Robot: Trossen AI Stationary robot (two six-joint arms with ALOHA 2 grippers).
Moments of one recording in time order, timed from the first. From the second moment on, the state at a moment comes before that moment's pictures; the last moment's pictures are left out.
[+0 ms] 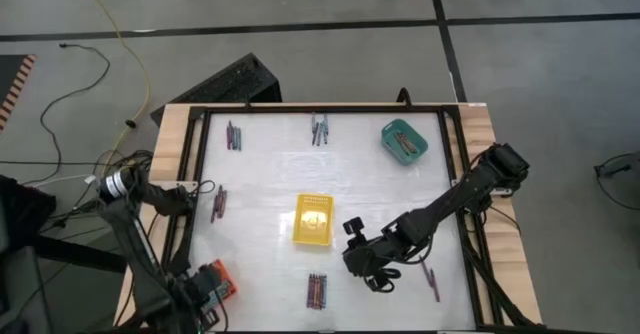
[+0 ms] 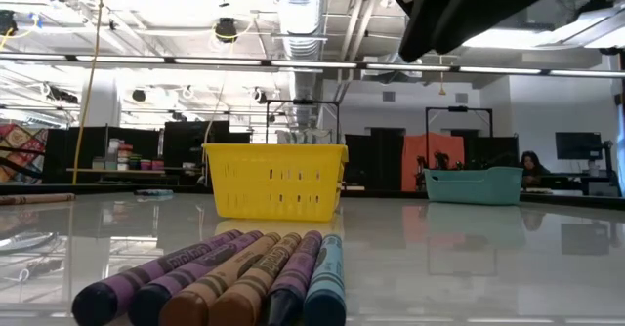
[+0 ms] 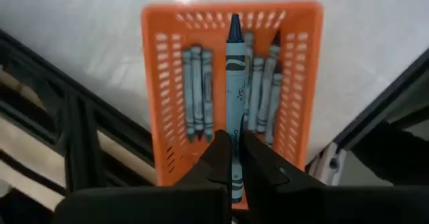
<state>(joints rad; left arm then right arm) -1.10 1.73 1.41 -1.24 -0.03 -1.75 0.56 1.59 1.21 -0.46 0.29 -0.03</state>
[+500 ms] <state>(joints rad) -1.20 1.77 1.40 -1.22 -0.11 -1.92 0.54 1.59 1.21 -0.45 0.29 0.01</state>
